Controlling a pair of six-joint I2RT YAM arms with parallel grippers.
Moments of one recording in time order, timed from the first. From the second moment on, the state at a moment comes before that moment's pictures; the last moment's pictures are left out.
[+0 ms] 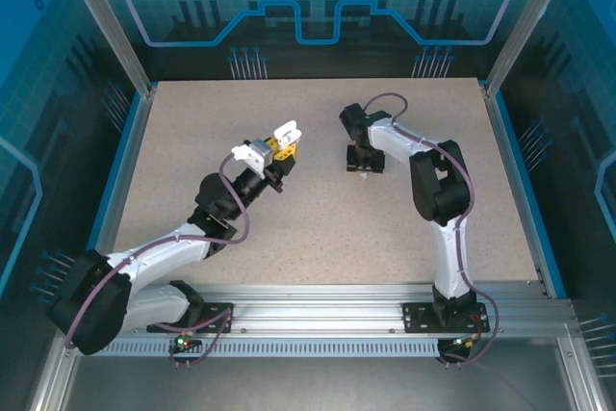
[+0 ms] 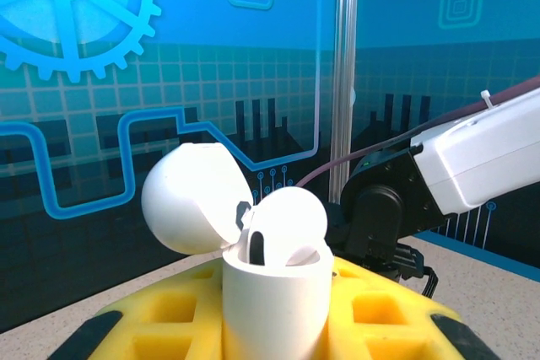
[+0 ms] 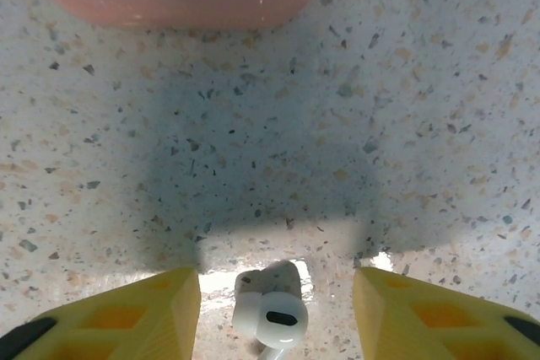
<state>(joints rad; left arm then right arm) -0.57 1.18 0.50 0.91 0.09 -0.01 0.42 2.18 1.68 -0.94 0.17 0.56</state>
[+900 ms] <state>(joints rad) -0.55 1.16 0.49 0.91 0.09 -0.01 0.42 2.16 1.63 -0.88 0.10 0.49</state>
